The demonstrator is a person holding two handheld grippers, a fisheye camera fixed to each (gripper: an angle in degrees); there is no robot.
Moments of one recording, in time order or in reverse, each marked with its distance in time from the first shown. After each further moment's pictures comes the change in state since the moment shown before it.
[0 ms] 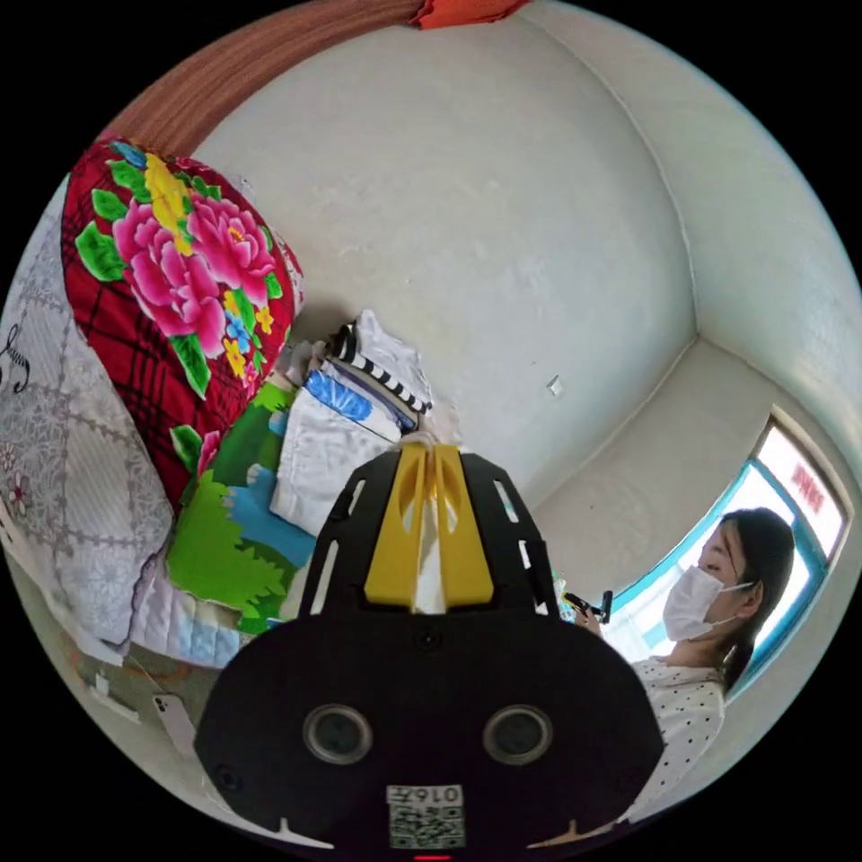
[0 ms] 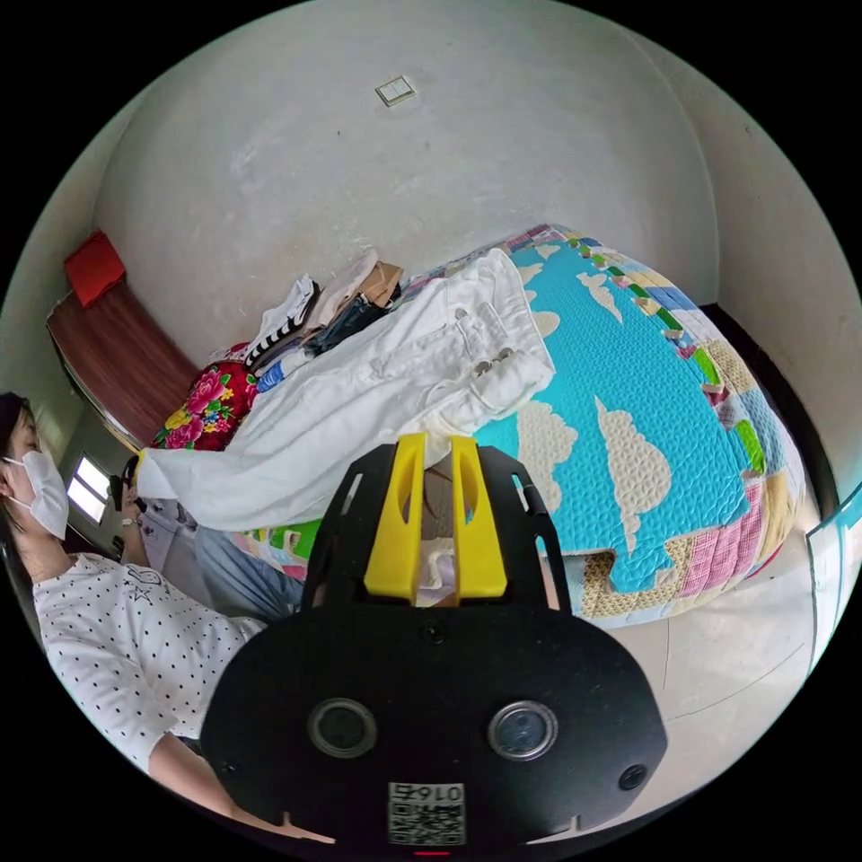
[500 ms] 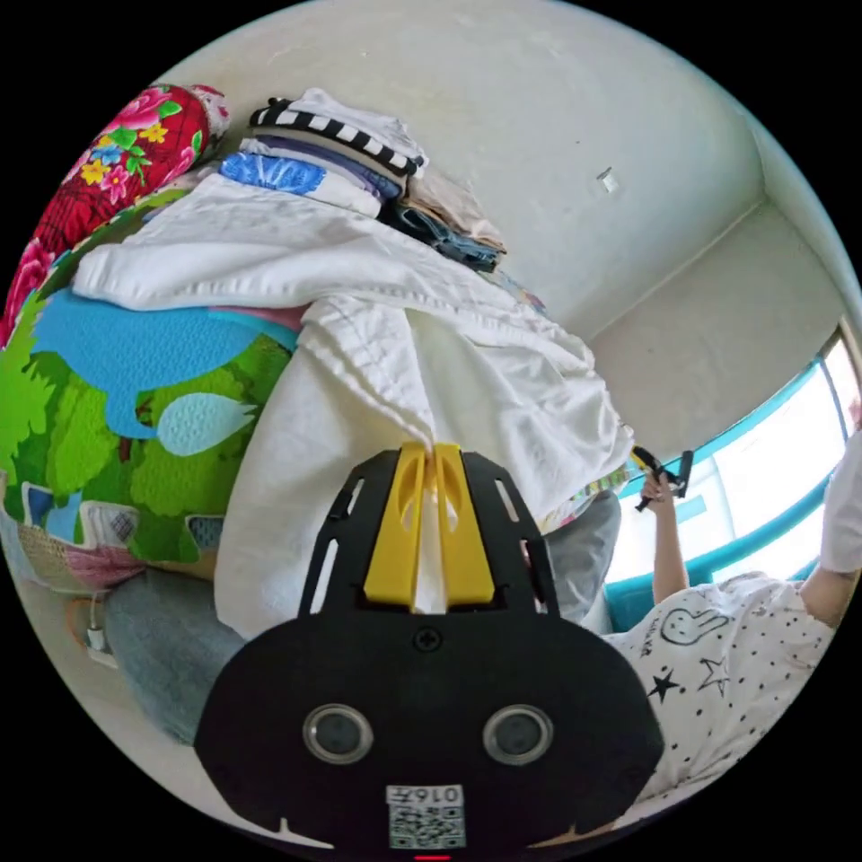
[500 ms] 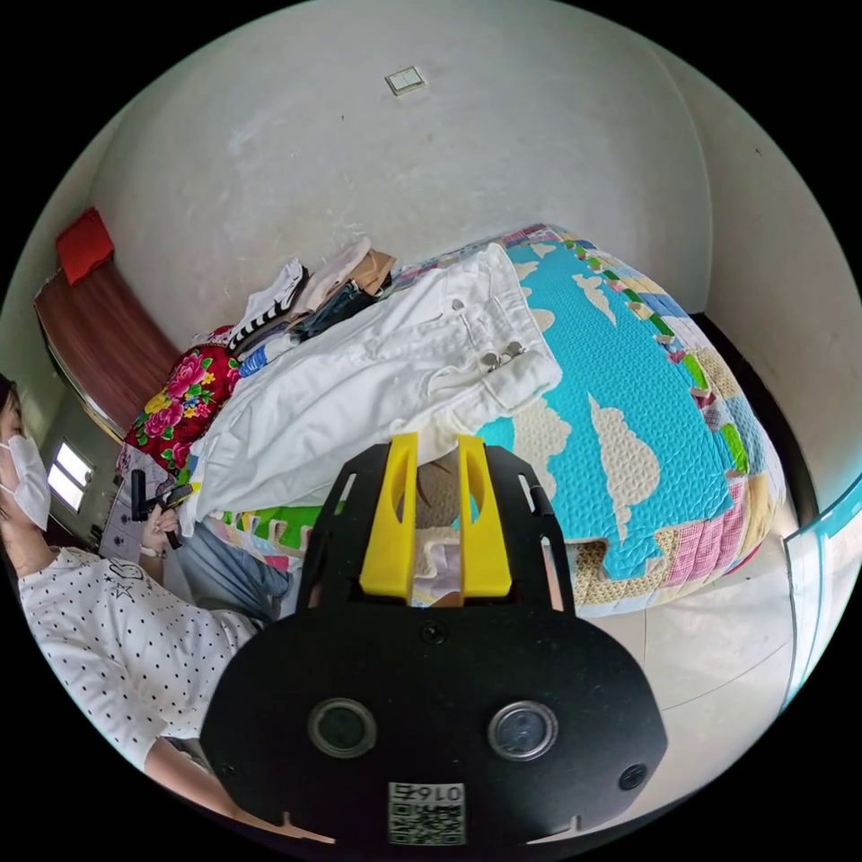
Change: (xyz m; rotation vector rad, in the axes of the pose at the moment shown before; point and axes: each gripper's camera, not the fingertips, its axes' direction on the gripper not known) left arm 0.058 0.216 0.267 -0.521 -0.075 0.090; right arm 0.018 -0.016 0.019 -0.031 0.074 -0.037
